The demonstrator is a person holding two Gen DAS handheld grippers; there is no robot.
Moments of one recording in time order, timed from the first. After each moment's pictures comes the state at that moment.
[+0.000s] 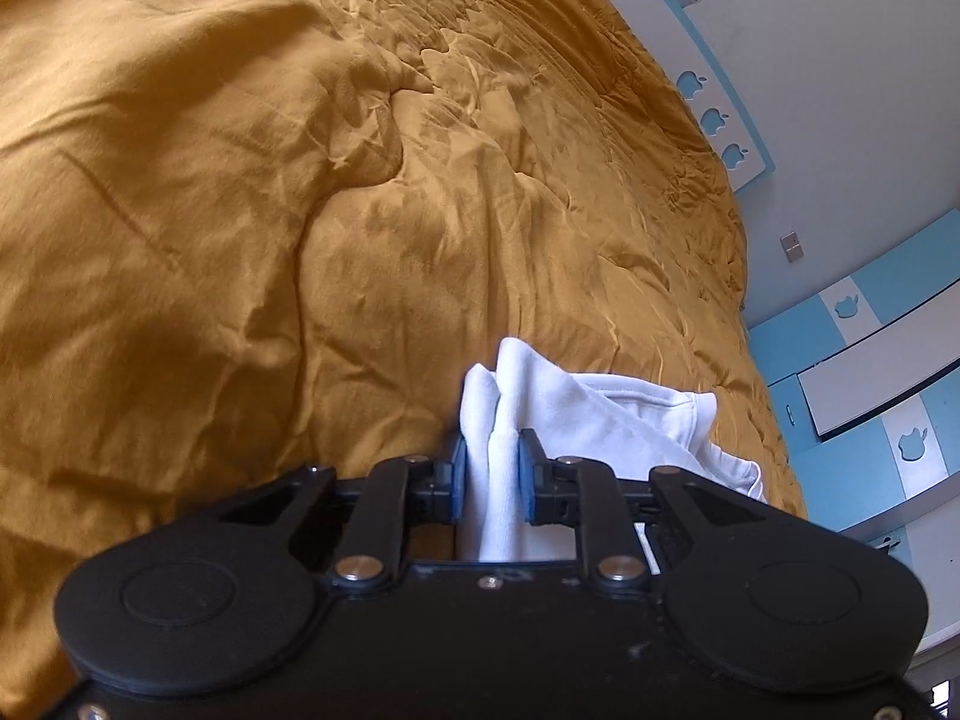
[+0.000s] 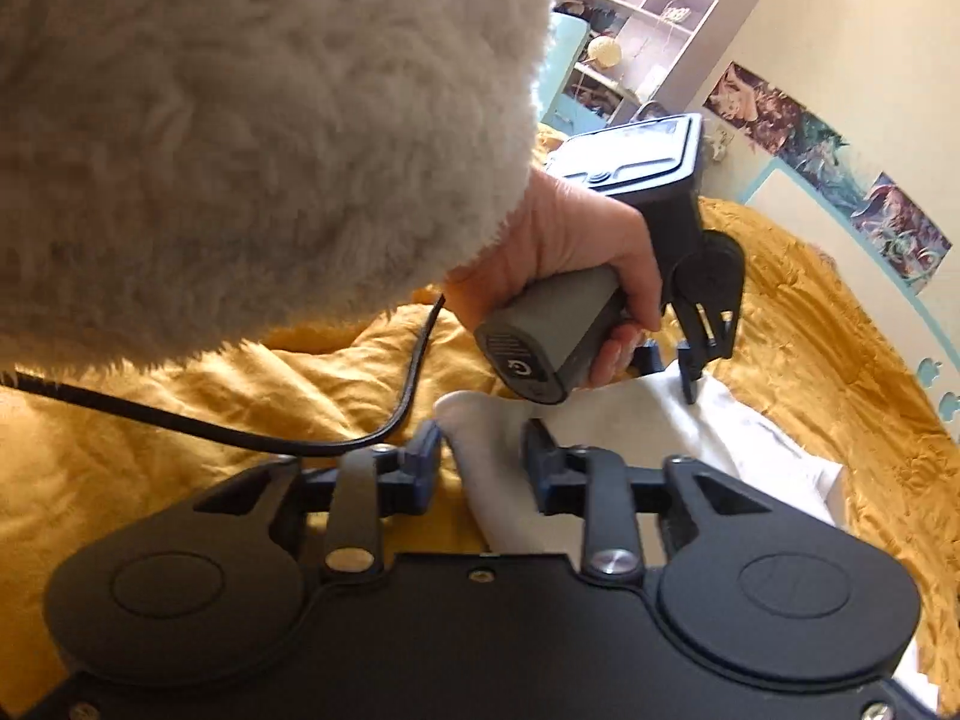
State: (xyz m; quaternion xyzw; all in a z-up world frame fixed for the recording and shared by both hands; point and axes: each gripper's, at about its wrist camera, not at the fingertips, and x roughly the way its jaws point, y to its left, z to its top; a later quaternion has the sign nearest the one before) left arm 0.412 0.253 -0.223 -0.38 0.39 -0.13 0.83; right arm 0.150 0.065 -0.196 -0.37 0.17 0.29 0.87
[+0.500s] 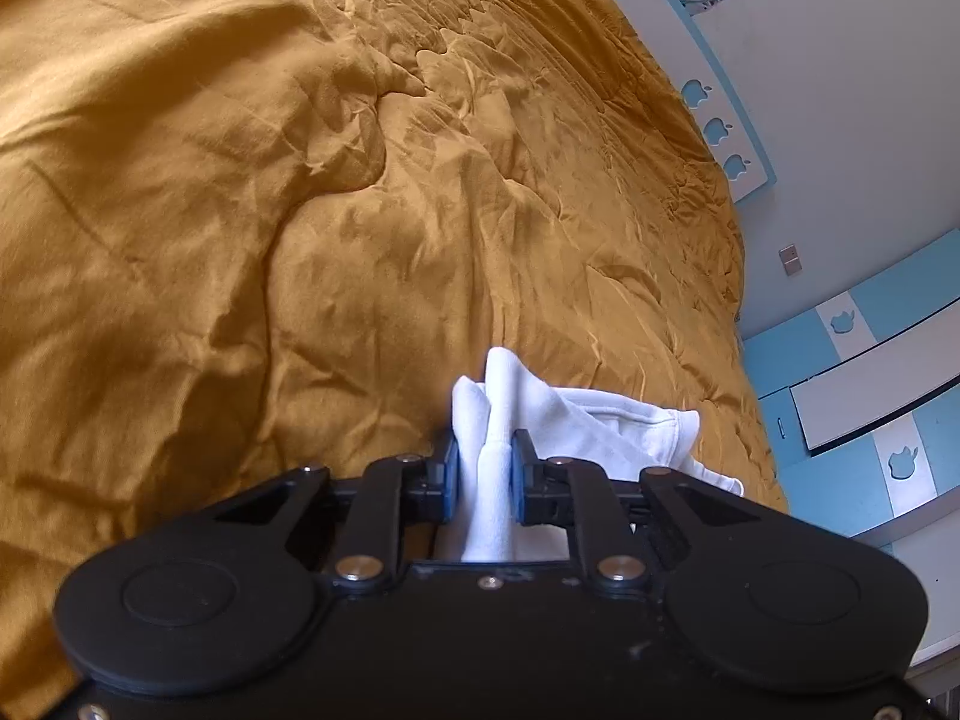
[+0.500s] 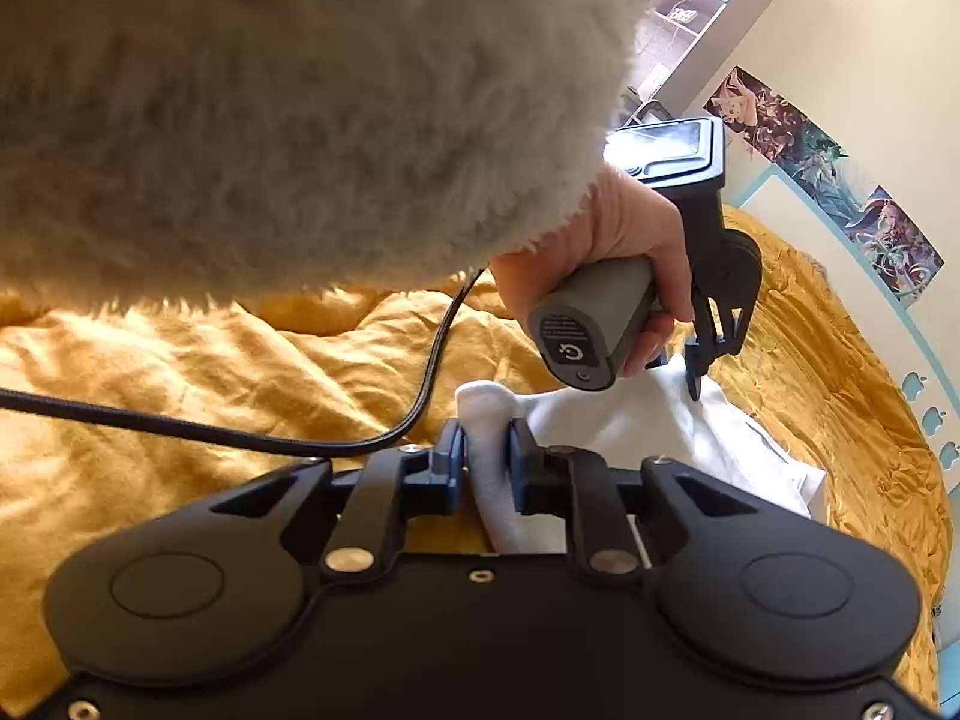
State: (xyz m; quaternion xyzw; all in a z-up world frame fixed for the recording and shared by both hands) left arm 0.414 0.247 -0.213 -0.39 0.39 -0.12 0.82; right arm 0.138 0.062 -0.194 -0.38 0.17 0.29 0.86
